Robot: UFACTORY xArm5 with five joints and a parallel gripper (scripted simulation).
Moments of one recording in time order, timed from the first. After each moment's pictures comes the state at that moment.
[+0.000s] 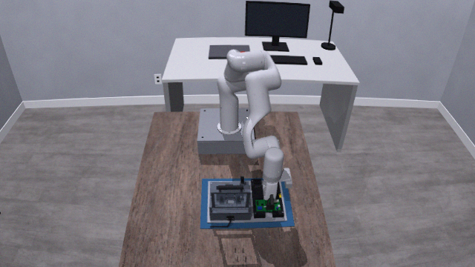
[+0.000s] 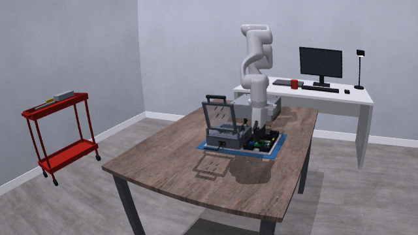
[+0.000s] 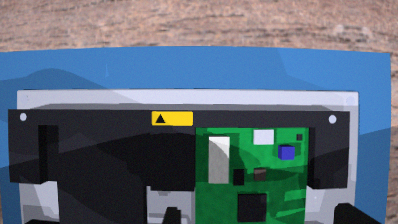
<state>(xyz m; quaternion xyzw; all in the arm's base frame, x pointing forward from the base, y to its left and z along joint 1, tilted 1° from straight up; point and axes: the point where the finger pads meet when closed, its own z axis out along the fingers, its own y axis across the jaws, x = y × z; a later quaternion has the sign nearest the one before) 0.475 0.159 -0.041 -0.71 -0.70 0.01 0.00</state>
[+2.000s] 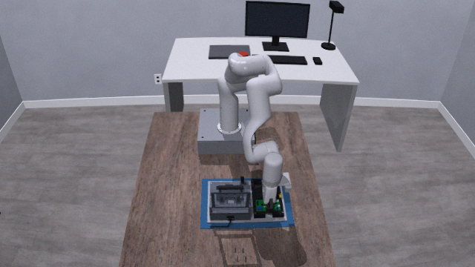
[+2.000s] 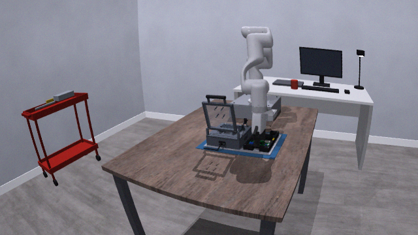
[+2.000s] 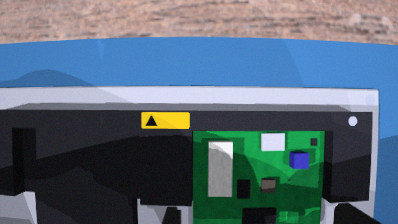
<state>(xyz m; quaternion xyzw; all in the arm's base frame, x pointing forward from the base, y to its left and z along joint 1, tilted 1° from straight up) 0.475 0.159 -0.067 -0.71 -0.70 0.01 0.00</state>
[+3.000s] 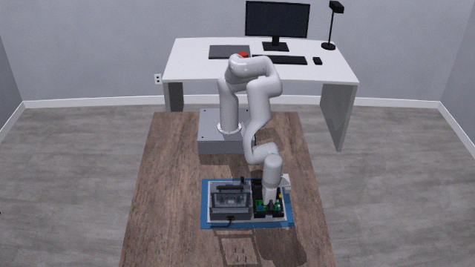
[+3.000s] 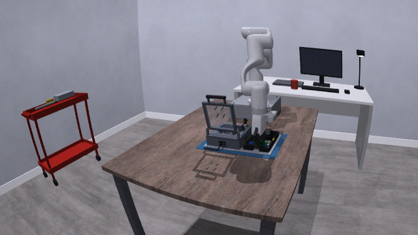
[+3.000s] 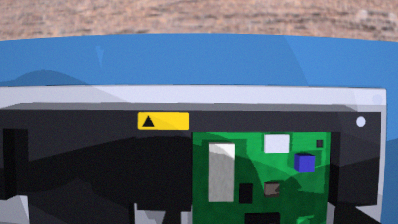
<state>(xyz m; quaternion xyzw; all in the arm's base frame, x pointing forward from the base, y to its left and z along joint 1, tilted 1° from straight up) 0.475 0.159 -0.074 -0.71 -0.70 0.01 0.00</state>
